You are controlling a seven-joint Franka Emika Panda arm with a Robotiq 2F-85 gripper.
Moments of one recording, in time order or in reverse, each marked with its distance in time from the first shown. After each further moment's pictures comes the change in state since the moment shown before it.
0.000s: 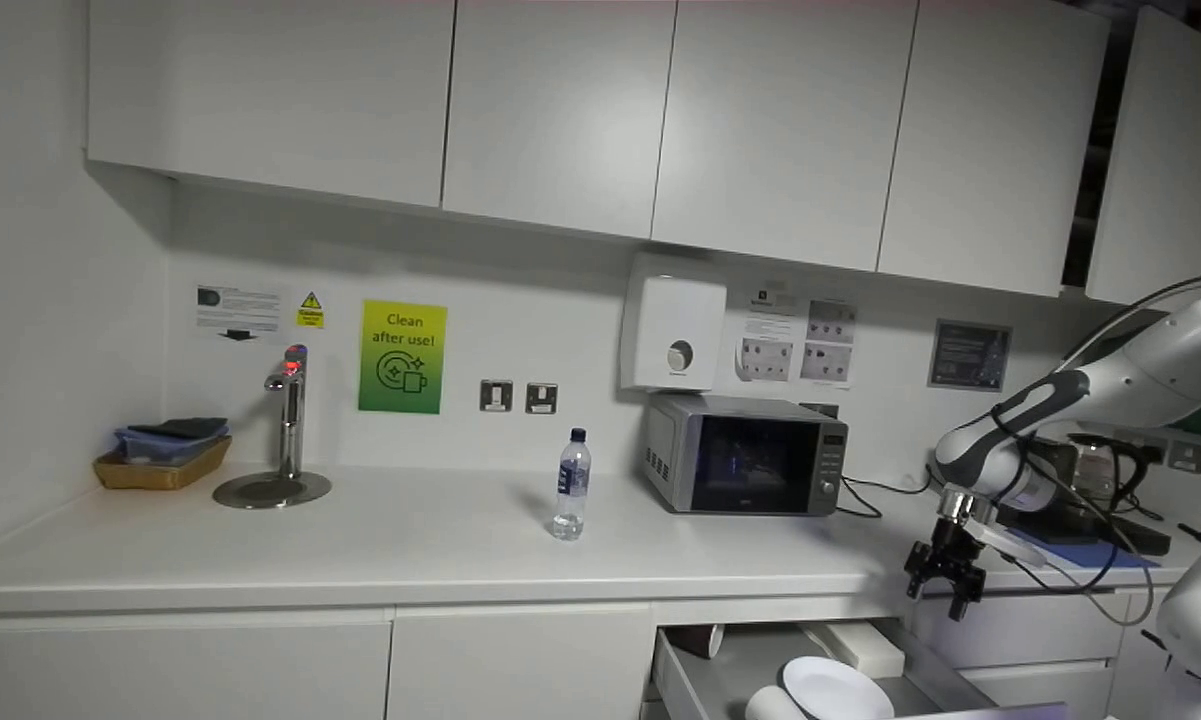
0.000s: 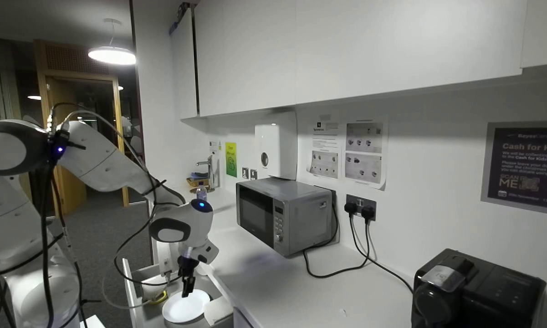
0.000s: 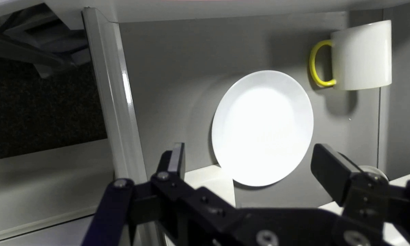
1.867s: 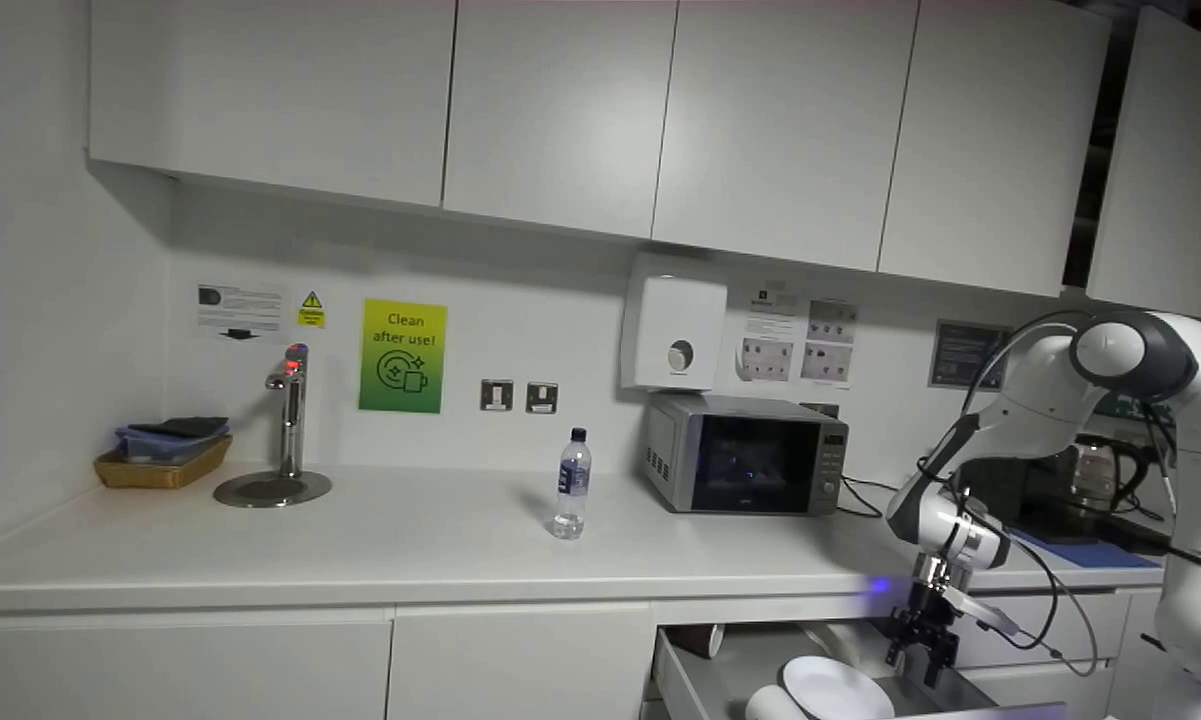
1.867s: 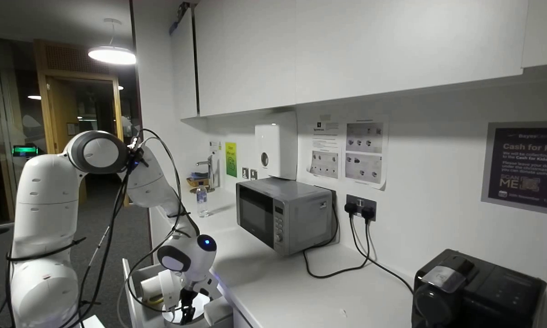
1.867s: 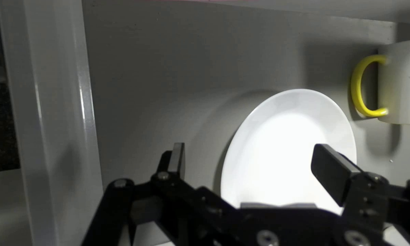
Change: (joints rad) arm -0.022 0.445 0.159 0.076 0.421 0.196 -0.425
